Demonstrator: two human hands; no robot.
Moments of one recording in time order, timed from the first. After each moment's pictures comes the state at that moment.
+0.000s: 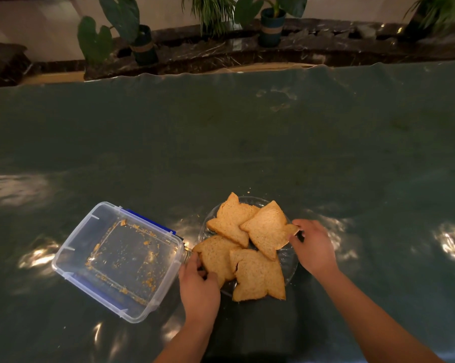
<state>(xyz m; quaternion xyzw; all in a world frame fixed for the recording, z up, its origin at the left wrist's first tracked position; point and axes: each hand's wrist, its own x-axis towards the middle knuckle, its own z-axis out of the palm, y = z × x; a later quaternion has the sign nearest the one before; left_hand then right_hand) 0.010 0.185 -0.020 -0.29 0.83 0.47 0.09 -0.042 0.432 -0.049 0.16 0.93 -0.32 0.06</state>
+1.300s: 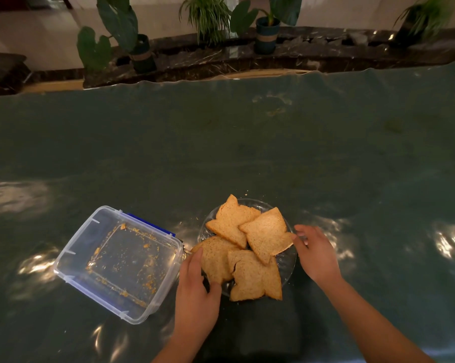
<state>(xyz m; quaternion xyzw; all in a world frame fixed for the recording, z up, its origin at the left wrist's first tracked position) 0.024 0.167 -0.004 -0.09 0.90 0.43 0.05 -0.024 0.433 -0.040 0.20 0.91 -0.36 0.02</state>
